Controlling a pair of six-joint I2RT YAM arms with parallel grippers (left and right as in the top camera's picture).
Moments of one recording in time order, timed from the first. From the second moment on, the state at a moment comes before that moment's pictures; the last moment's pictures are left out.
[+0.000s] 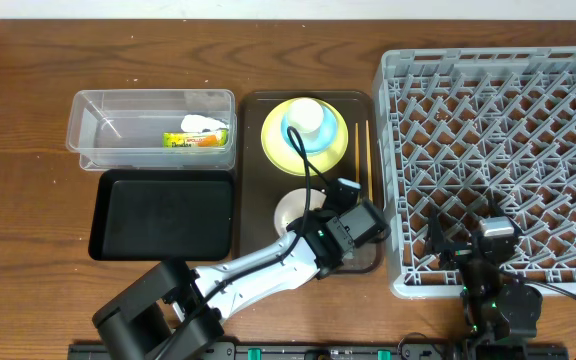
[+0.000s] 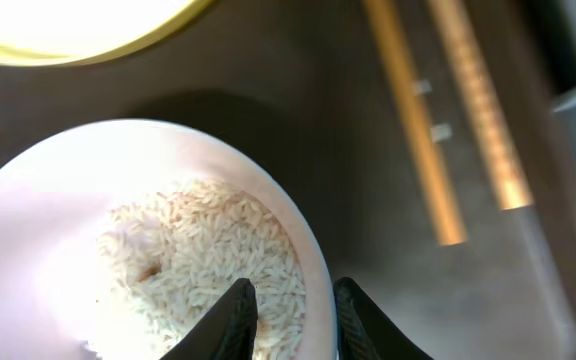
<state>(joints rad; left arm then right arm) -1.01 1.71 0.97 -0.45 -0.36 -0.64 -0.01 0.02 0.01 -0.06 -0.13 -0.01</state>
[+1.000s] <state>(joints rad) -1.01 1.71 0.97 -0.53 -0.36 -0.63 -0.01 0.02 0.01 -0.06 -0.13 -0.01</state>
